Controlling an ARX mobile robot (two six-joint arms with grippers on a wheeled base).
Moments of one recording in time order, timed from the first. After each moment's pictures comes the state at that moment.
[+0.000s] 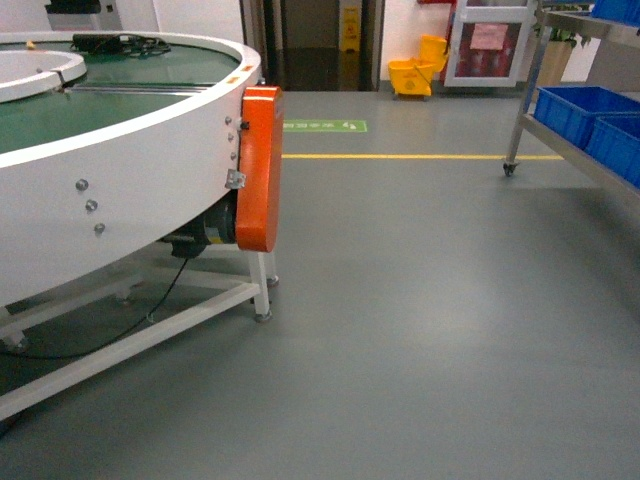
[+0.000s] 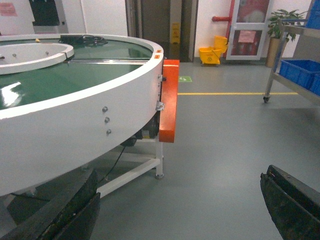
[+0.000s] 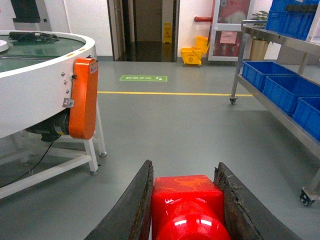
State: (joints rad) left arm 0.00 0.01 0.02 -0.01 0.00 0.00; right arm 0.00 0.00 0.01 0.00 0.00 0.01
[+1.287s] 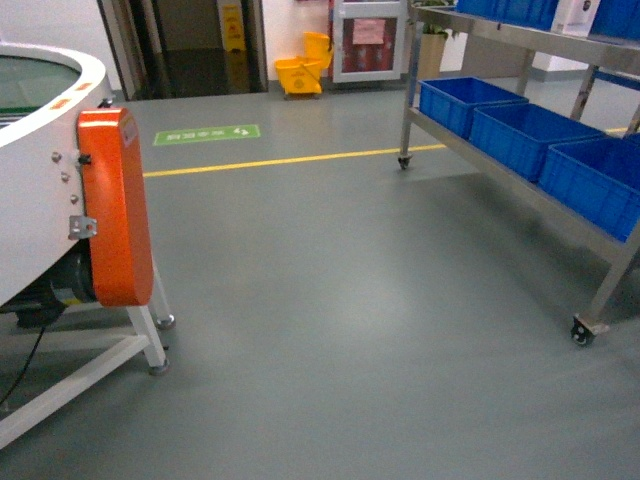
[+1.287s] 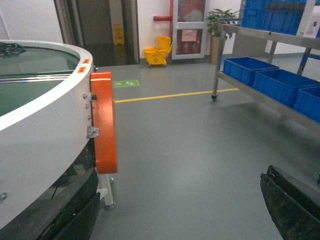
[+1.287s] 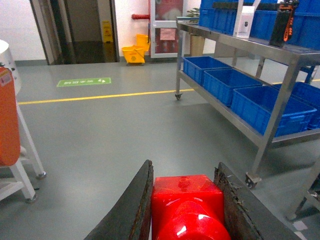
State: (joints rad) left arm 0.00 0.01 0.02 0.00 0.00 0.00; right arm 0.00 0.00 0.01 0.00 0.00 0.01
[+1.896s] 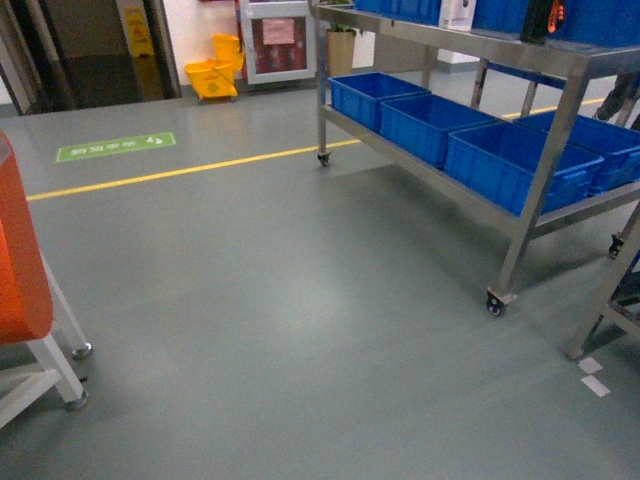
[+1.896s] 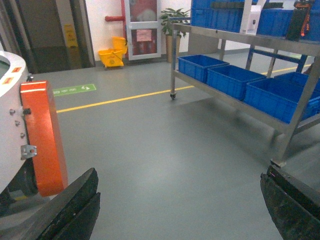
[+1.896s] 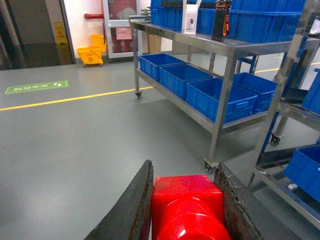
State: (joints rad) left arm 0.00 0.01 0.02 0.00 0.00 0.00; right arm 0.00 0.00 0.01 0.00 0.00 0.01
